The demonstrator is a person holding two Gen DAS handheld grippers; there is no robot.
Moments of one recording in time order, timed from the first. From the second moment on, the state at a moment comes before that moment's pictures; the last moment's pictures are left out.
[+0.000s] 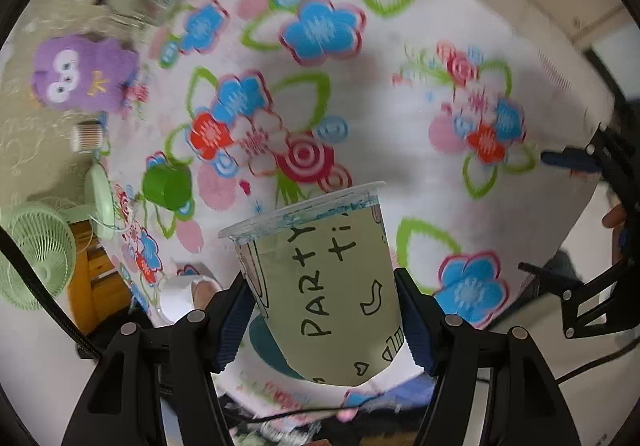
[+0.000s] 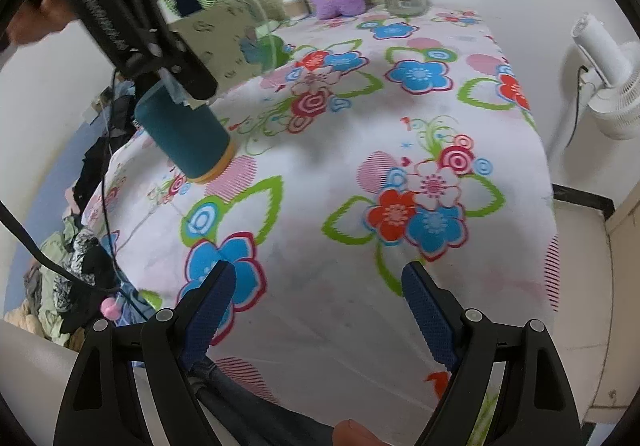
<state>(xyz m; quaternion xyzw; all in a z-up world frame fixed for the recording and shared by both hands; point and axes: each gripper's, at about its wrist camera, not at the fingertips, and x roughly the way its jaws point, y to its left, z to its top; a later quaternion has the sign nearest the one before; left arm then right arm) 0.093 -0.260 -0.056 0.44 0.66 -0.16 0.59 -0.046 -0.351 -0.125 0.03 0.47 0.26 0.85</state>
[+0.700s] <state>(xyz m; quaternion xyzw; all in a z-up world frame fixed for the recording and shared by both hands) 0.094 -0.301 -0.137 0.56 0.72 -0.16 0.39 -0.063 -0.338 -0.117 0.02 0.41 0.28 0.87</state>
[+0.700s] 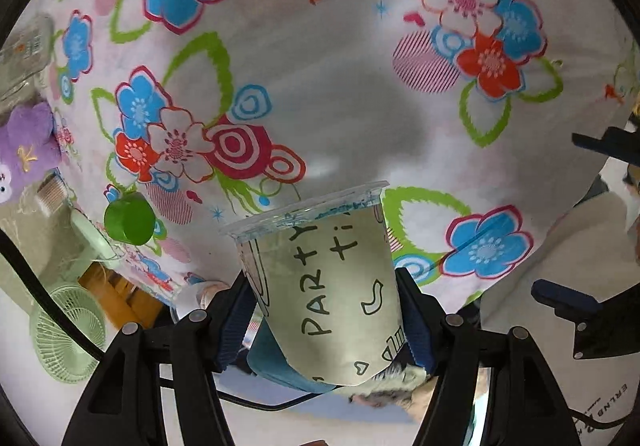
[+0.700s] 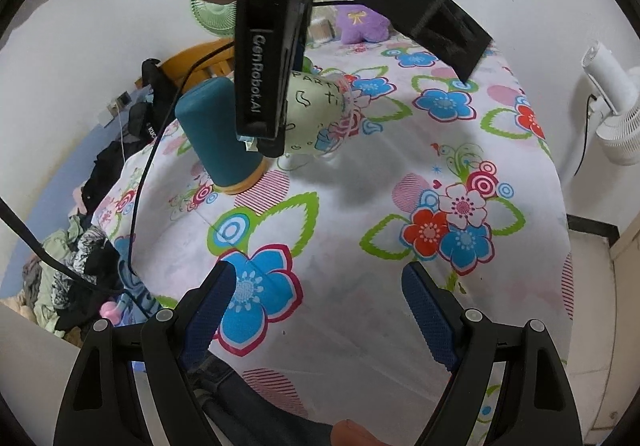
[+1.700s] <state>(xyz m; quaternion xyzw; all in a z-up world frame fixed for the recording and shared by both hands) 0.098 -0.333 -0.168 0.56 0.73 -0.15 0.37 -0.062 -0.343 -0.118 0.03 0.41 0.27 0.87</state>
